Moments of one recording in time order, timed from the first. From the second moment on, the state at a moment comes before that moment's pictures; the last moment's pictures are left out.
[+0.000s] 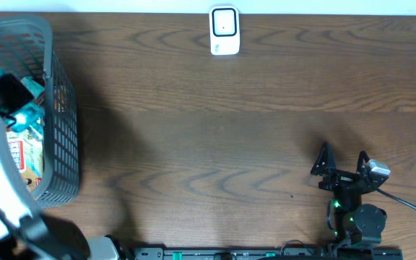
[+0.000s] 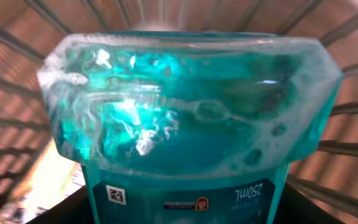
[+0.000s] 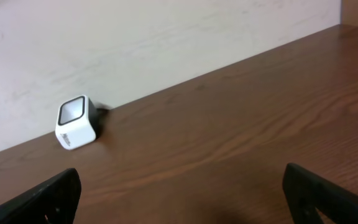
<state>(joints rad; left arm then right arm) 0.56 1.57 1.55 -0.95 -0.03 -0.20 -0.06 0.01 0.01 -0.07 0.04 0.35</state>
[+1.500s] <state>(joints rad) -0.47 1.90 1.55 -0.86 0.18 -0.33 -0.06 0.01 0.01 -0.07 0.04 0.35</state>
